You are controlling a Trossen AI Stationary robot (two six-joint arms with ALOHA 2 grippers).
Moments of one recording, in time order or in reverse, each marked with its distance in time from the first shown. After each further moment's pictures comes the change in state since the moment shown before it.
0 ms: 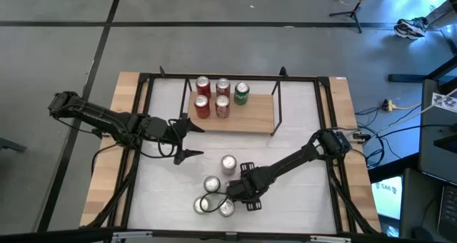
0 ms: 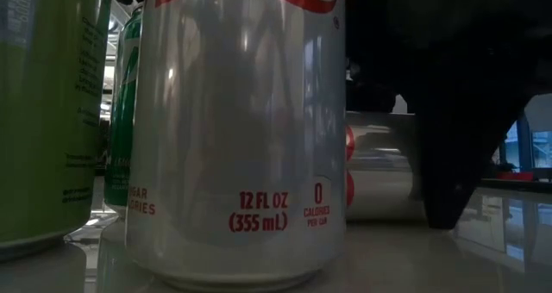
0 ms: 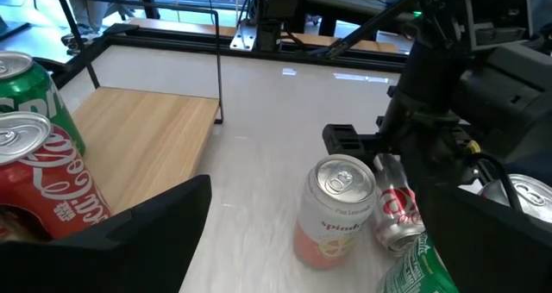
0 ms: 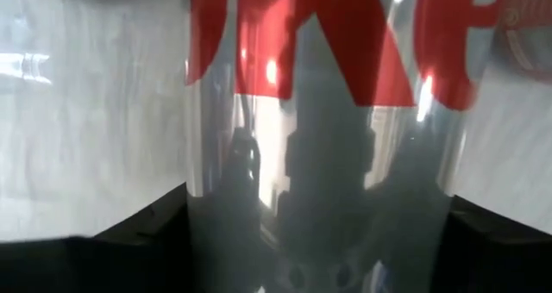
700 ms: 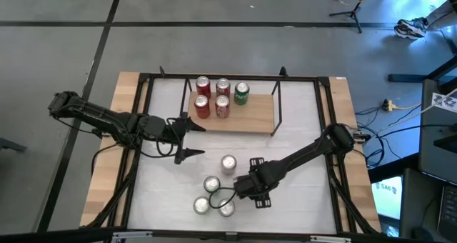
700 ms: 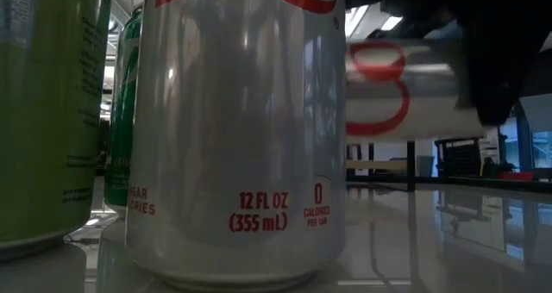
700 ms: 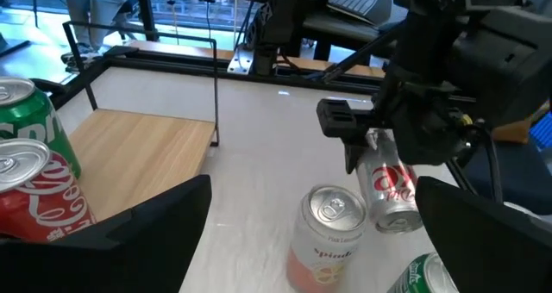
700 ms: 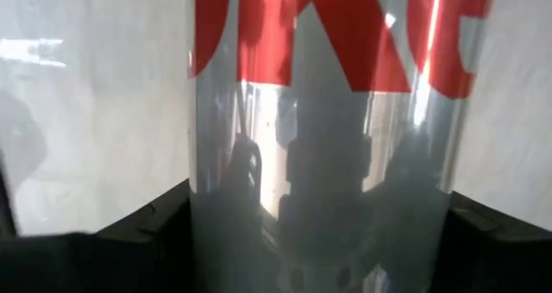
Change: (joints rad) left arm 0.000 0.000 0.000 0.069 -0.001 0.000; right arm 0.002 -0.142 -0.001 -0.182 -0.022 0.045
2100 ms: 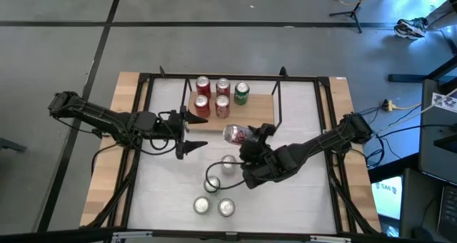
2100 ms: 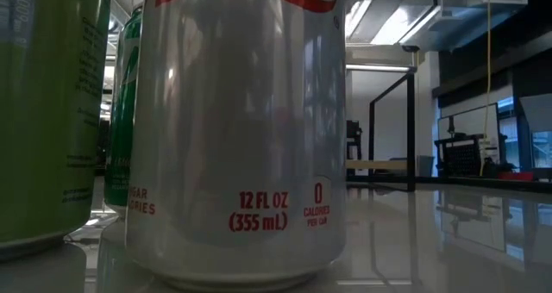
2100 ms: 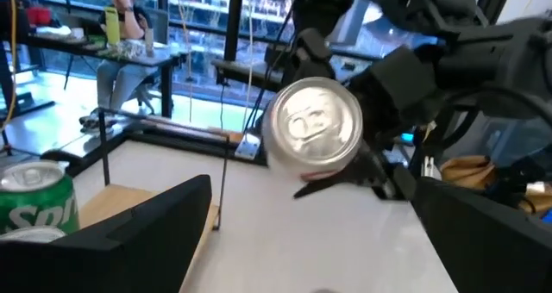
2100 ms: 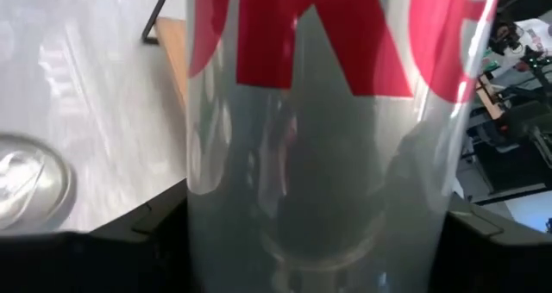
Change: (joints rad) left arm 0.000 0.000 0.000 0.263 -0.079 0.000; right arm -0.023 -0.214 0.001 0.040 1.049 0.117
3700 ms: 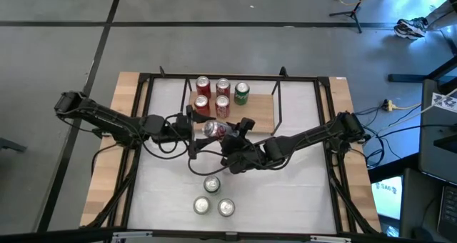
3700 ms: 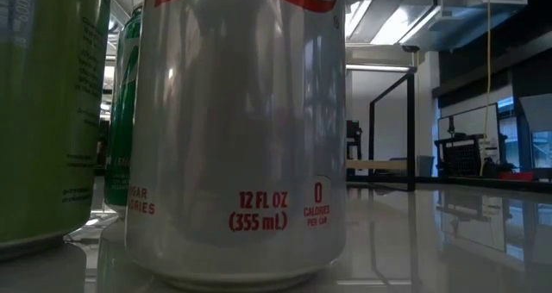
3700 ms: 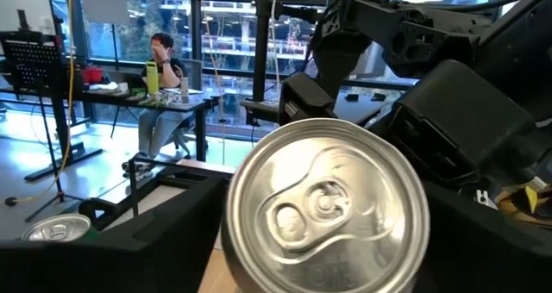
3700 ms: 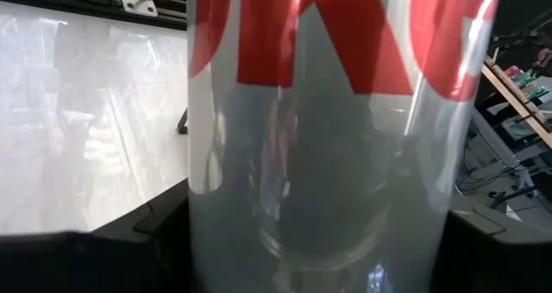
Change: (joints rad) left arm 0.001 0.172 0.000 0.282 -0.110 0.140; right arm -0.097 0.060 -0.002 0.514 -0.084 -0.332
